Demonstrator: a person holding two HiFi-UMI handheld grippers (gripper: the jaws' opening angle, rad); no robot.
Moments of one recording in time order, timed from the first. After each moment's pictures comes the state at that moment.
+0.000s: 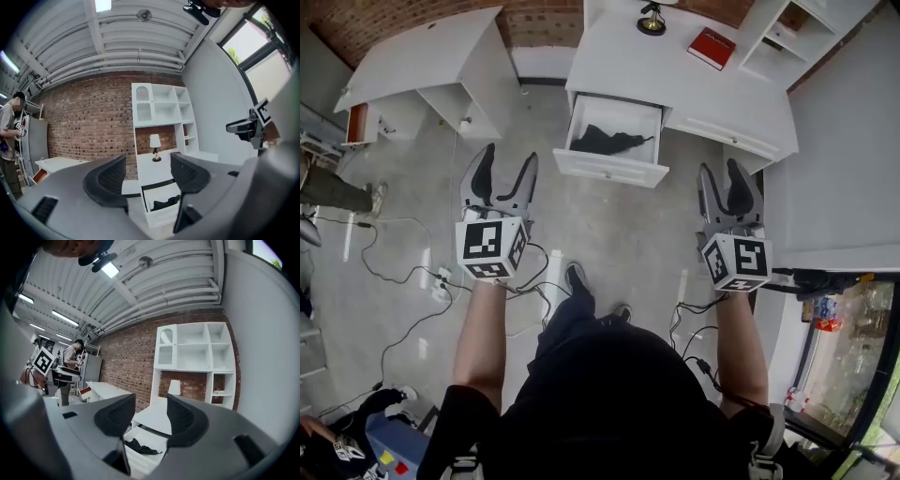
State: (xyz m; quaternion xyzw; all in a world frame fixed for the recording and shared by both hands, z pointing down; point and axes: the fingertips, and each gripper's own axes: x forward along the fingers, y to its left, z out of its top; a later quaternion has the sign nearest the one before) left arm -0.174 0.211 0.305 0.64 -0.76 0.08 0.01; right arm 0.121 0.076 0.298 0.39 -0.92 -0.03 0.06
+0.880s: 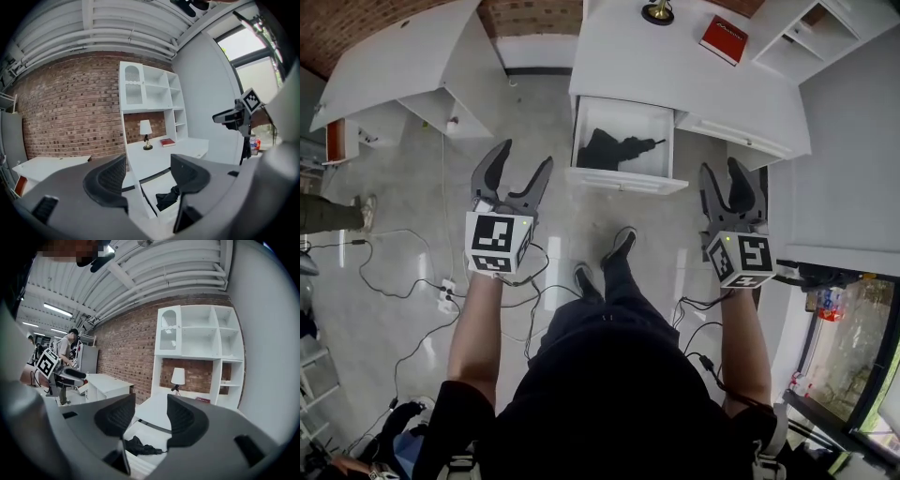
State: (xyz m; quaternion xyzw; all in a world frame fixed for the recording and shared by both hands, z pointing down) left arm -0.269 0.100 0.377 0.72 -0.68 0.15 0.05; right arm 0.010 -0.007 0.349 0.39 -0.91 0.00 0.12
